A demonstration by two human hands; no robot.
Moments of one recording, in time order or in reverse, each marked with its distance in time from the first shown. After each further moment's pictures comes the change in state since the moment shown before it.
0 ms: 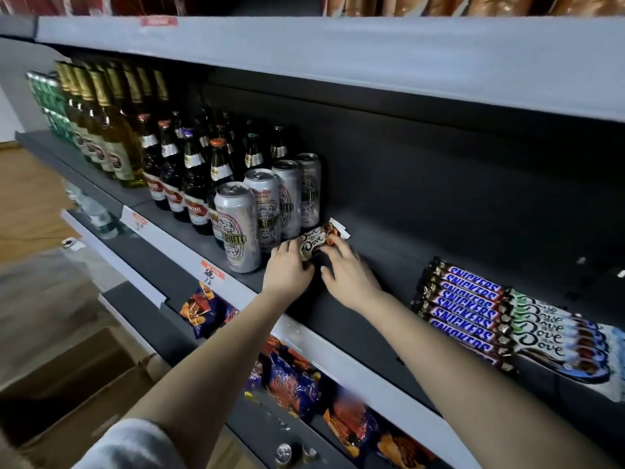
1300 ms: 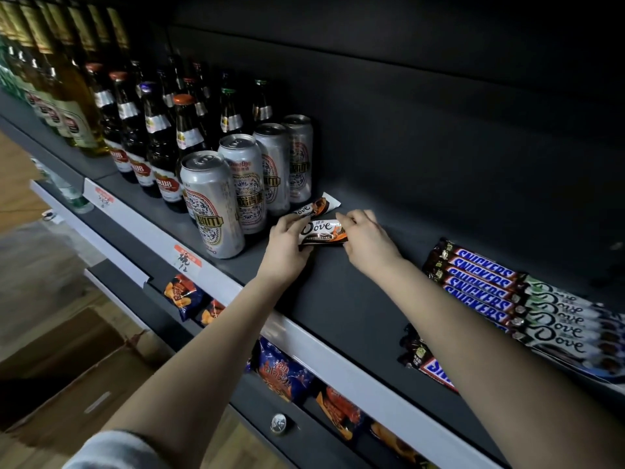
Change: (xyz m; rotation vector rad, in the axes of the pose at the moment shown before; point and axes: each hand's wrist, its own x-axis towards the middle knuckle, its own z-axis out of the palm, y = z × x) left_hand 0.018 -0.001 0.025 -0.224 0.045 0.086; right_hand 0.034 0.052 -0.003 -0.160 -0.002 0.019
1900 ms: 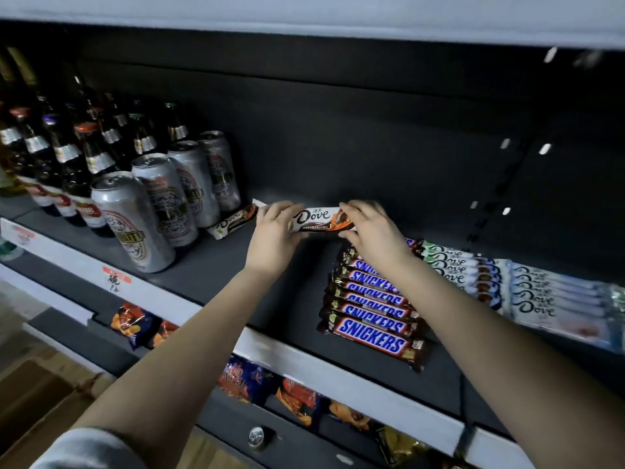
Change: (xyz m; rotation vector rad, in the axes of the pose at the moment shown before) left_hand -0.012 0.107 0.031 0.032 0.047 0.297; right_hand -0.099 0.088 -0.069 -0.011 0.227 0.089
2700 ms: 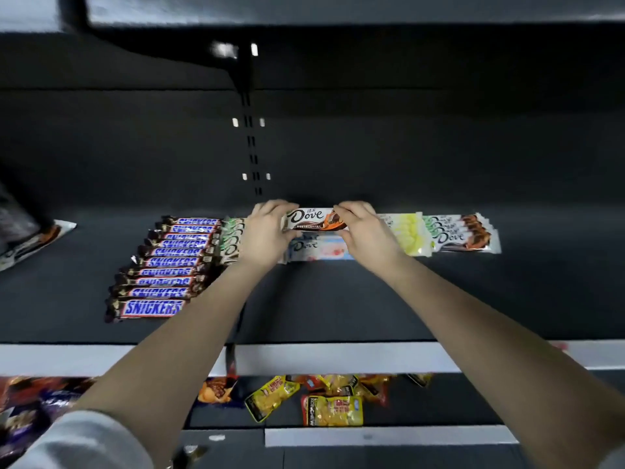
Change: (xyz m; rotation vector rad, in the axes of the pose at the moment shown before) left_hand -0.056 0.282 0.136 -0.149 -0.207 0.288; right_hand -0.241 0.197 -0.139 -0.136 0.075 0.297
